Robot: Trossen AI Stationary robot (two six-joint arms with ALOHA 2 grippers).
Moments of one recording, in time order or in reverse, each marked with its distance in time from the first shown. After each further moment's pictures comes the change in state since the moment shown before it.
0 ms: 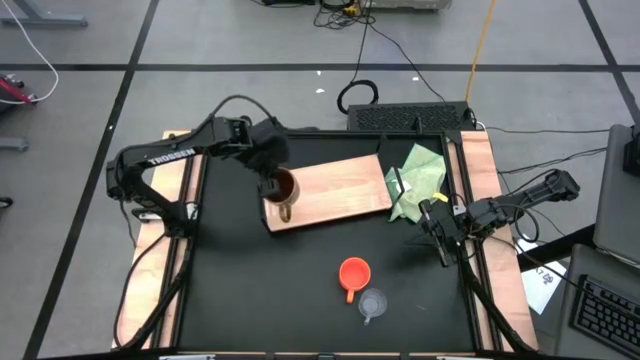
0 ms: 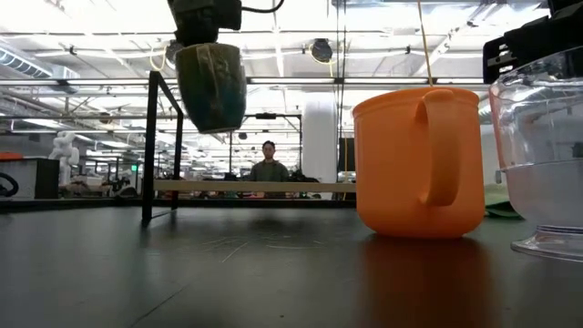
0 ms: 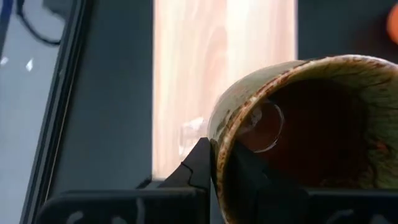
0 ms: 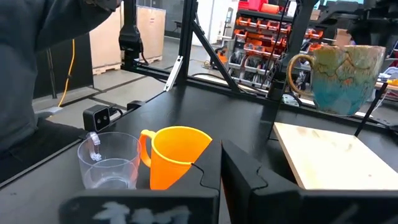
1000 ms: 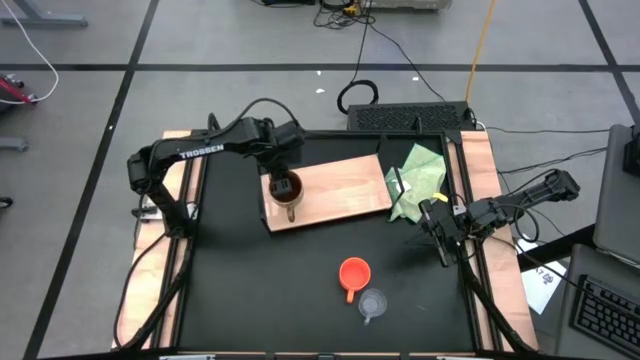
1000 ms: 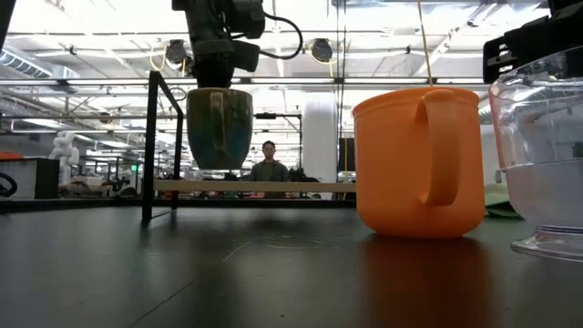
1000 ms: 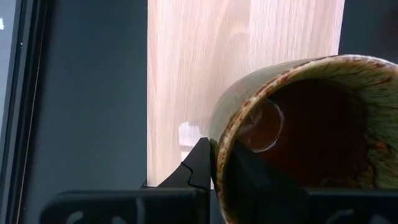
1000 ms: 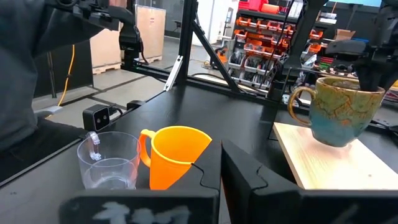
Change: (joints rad) left arm 0.050 0.173 0.000 0.005 0.007 -0.013; right arm 0.000 0.000 0.000 0.000 0.000 -0.004
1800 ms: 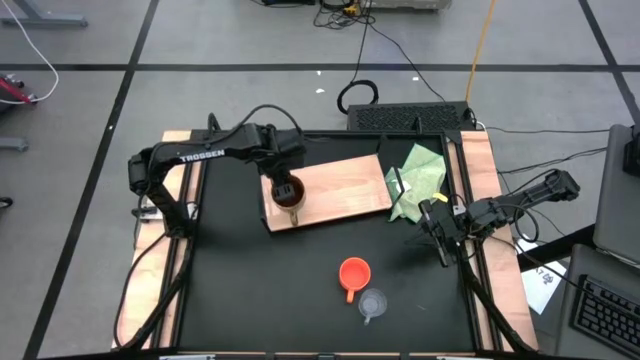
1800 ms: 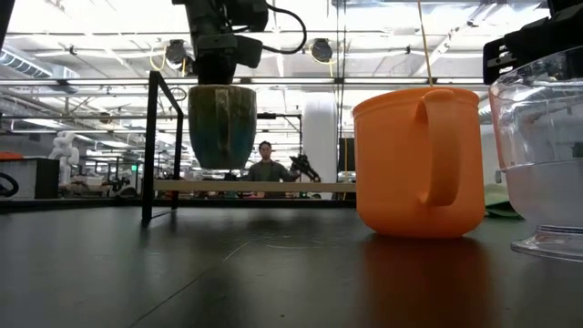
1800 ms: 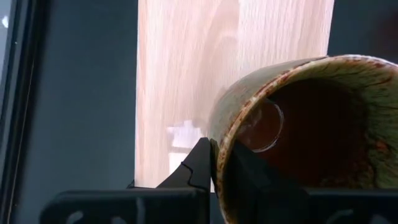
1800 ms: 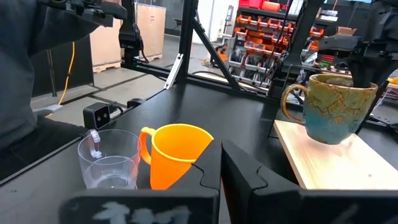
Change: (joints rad) left arm -0.060 0.000 0.000 0.003 -0.034 -0.073; right arm 0.000 0.000 0.000 -0.008 0.000 0.004
